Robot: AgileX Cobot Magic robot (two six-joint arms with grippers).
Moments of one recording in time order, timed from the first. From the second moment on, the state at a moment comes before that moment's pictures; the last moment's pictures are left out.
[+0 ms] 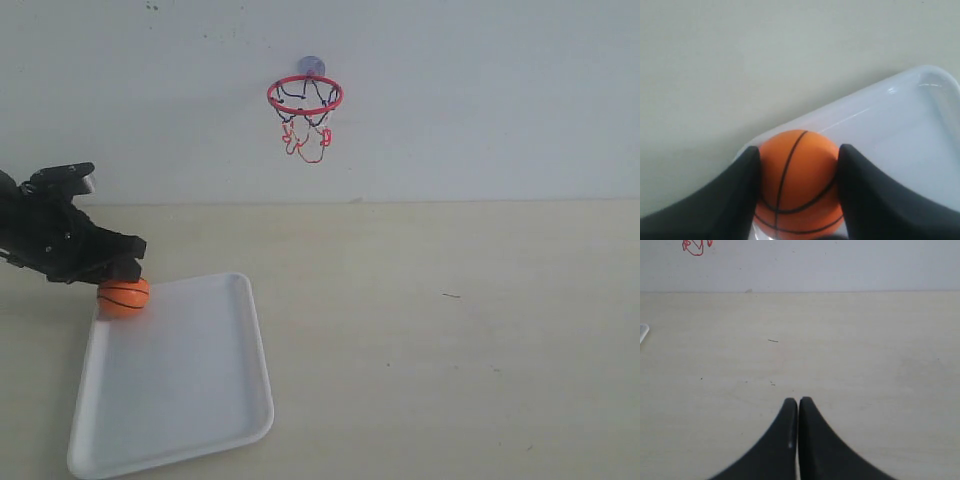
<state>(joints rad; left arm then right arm) 0.00 2.05 -1.30 -0.68 0.47 0.68 0.11 0.01 0.00 0.19 0.35 -0.12</state>
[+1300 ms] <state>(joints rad) -0.14 2.00 -1.58 -1.72 0.39 1.77 0.11 0.01 0.00 0.19 0.35 -0.12</state>
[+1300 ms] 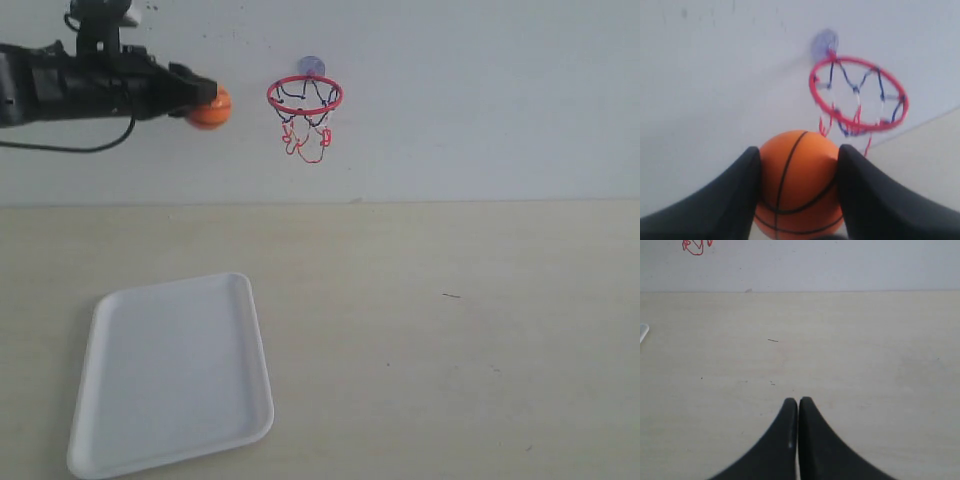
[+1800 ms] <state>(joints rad) -0.14 2.30 -2.09 -1.74 0.50 1.51 0.11 0.01 0.00 0.19 0.35 -0.12</state>
